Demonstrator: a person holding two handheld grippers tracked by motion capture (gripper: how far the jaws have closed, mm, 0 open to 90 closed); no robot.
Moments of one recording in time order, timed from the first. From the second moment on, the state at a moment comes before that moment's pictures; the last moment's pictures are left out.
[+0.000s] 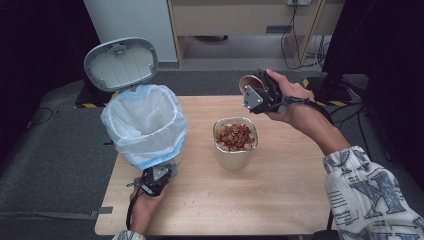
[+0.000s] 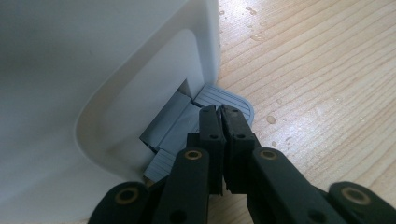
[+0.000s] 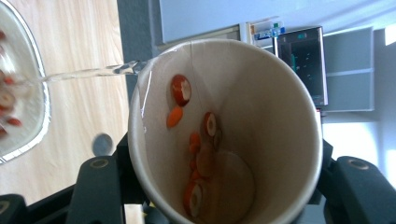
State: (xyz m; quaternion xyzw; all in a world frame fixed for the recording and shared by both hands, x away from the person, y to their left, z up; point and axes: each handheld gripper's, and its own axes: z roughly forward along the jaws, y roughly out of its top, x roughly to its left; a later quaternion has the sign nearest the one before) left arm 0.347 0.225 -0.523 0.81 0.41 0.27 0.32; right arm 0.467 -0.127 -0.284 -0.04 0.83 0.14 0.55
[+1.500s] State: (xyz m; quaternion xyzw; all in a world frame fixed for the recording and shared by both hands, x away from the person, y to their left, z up) left arm 0.347 0.225 -0.523 0.81 0.41 0.27 0.32; right arm 0.463 -0.122 -0.287 -0.07 0.81 0.11 0.57
